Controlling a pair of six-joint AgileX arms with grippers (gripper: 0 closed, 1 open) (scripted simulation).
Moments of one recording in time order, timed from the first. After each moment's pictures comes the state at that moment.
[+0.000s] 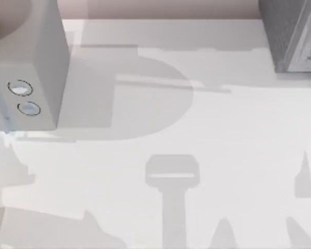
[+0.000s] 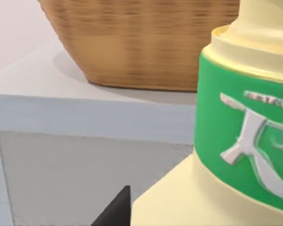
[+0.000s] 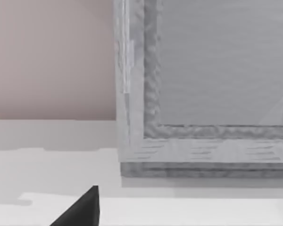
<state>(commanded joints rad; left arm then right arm) 0.31 0.25 0.04 0.21 0.18 0.00 0.00 0.00 0.00 0.00 0.00 0.00</state>
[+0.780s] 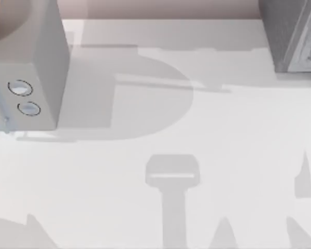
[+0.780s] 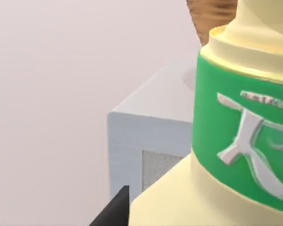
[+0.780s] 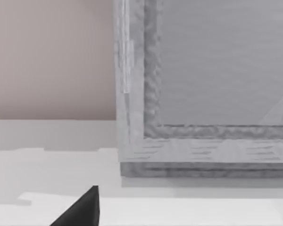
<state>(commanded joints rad) 0.76 0.60 0.10 0.52 0.44 0.00 0.00 0.00 0.00 0.00 0.00 0.00</state>
